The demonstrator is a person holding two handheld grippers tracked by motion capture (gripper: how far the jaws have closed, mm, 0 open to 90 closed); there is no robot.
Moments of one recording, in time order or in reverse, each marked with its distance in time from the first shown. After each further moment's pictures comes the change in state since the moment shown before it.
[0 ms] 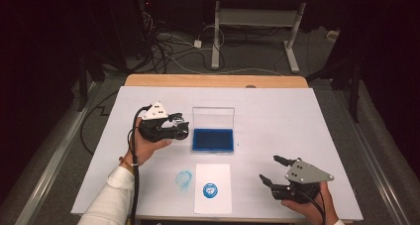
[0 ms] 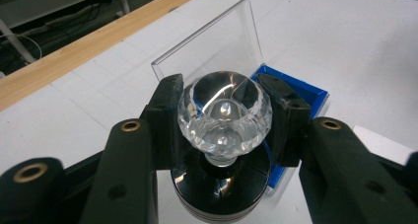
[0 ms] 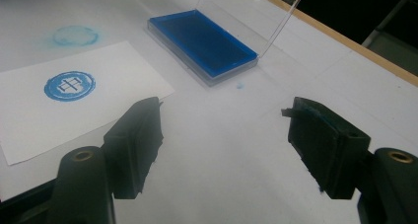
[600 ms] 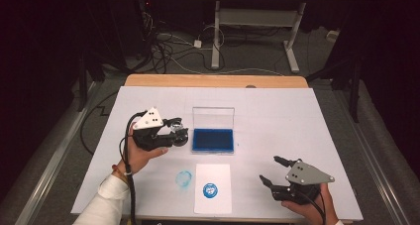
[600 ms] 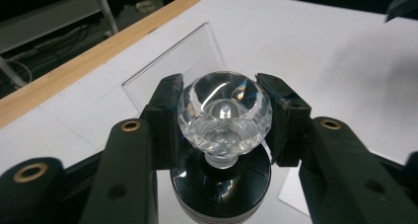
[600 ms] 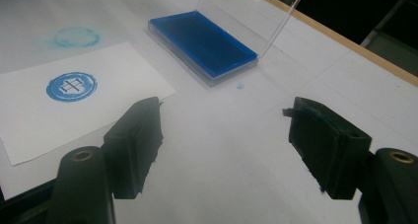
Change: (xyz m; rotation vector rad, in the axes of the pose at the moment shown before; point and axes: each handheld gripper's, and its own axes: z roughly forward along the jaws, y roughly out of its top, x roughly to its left) left arm -0.022 0.004 -0.029 -0.038 -0.028 0.053; right arm 0.002 0.000 -0.002 -0.005 -0.006 0.009
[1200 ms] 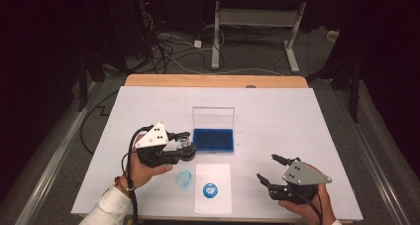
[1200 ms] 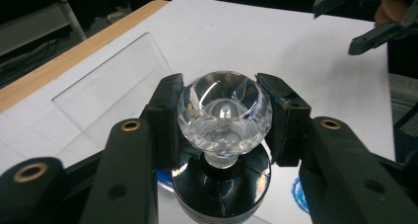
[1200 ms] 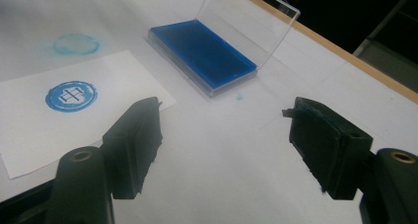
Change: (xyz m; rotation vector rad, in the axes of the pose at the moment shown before) left arm -0.043 0.000 -0.012 -0.041 -0.081 0.067; right arm 0.005 0.007 0.000 -0.012 -0.021 -0.020
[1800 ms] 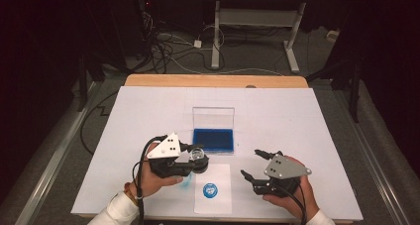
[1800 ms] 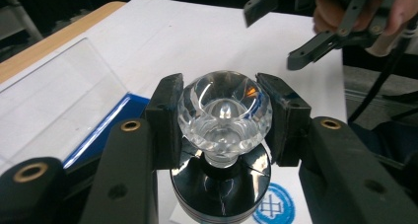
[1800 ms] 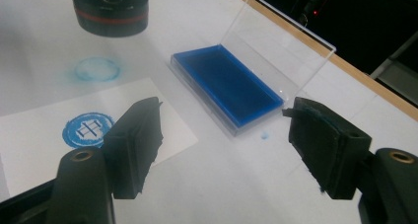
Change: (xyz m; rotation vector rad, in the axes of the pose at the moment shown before) left arm -0.029 0.001 0.017 -0.008 -0.120 0.019; right arm 0.013 0.026 0.027 -0.019 0.058 -0.046
